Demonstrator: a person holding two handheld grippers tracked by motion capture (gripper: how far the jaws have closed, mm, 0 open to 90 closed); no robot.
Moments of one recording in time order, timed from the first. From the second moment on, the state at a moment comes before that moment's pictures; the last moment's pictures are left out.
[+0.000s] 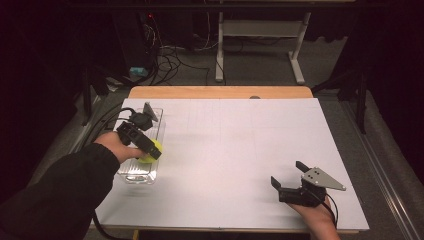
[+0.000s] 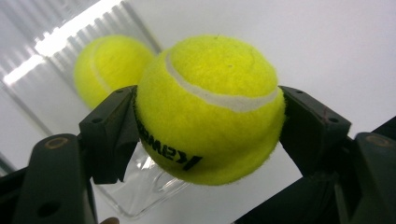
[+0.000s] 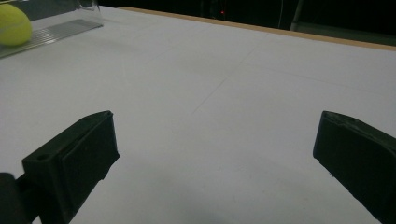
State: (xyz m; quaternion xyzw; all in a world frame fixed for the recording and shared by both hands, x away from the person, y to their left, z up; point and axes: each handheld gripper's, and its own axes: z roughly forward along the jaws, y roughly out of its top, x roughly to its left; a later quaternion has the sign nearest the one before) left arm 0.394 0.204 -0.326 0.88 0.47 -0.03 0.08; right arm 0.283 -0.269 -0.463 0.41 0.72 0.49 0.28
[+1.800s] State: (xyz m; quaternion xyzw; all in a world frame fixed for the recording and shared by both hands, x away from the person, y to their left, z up) left arm 0.394 0.223 -0.359 0.87 0.50 -0.04 0.05; right arm 0.284 -0.265 -0.465 0.41 0.72 0.48 0.28
